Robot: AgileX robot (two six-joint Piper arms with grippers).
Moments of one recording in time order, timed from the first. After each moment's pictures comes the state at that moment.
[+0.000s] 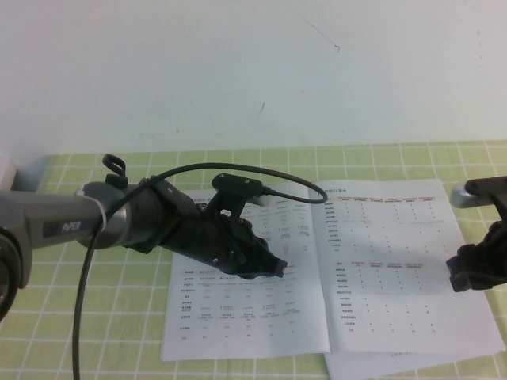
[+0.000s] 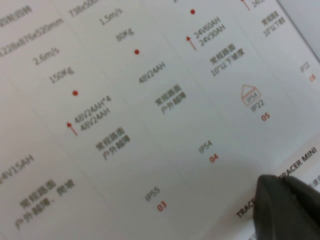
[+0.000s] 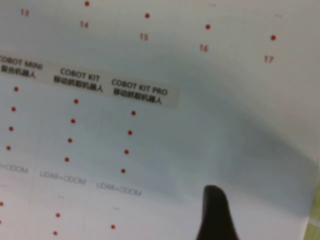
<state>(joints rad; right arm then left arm) 0.08 1.81 -0.96 0.30 0.55 -0.35 -0.40 2.03 -1.21 -1.09 0.51 1.01</state>
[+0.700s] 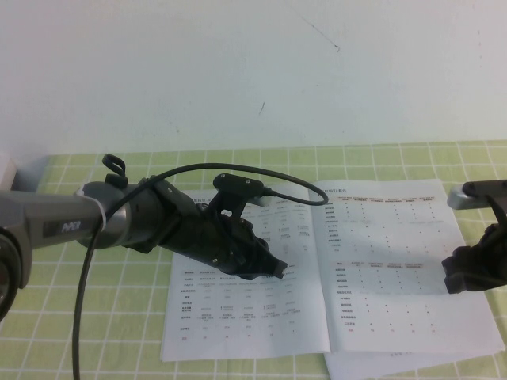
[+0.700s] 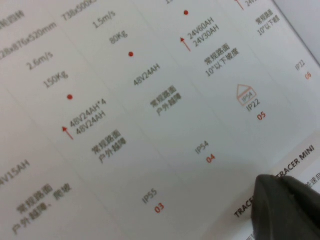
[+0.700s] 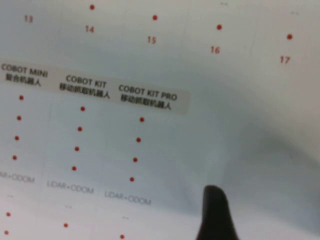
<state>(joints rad) 0.08 1.84 -0.96 0.37 0.54 -0.38 -0.40 2.03 -1.21 -1.09 0.51 1.03</state>
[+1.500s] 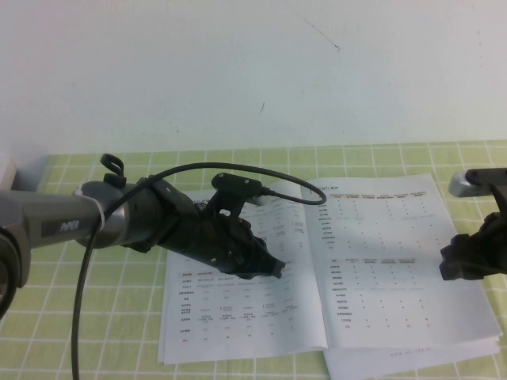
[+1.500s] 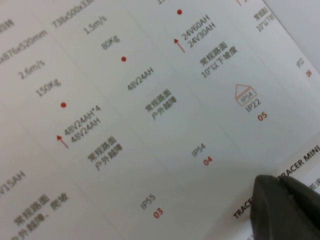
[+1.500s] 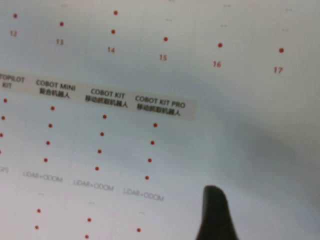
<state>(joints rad) 0.07 1.81 -0.96 0.48 0.52 -0.49 -0.40 2.03 -1.21 -1.09 0.51 1.03</state>
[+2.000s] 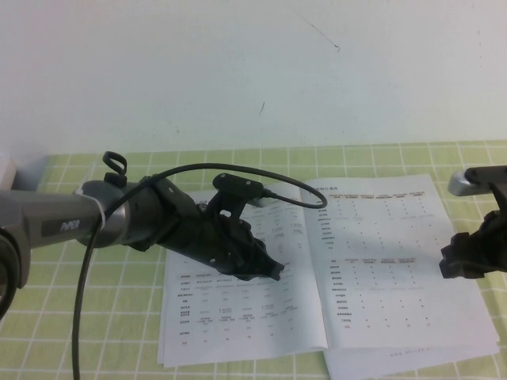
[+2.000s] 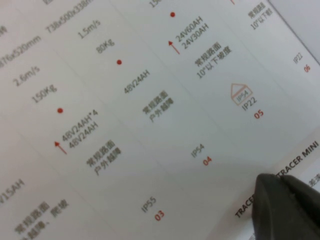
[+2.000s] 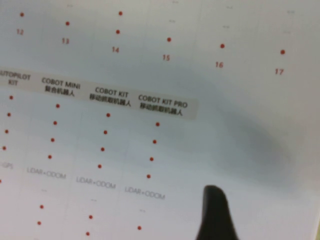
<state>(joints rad) 0.07 1.80 -0.96 0.48 0.52 -0.51 -0.40 2.03 -1.22 -1.03 0.51 1.00</state>
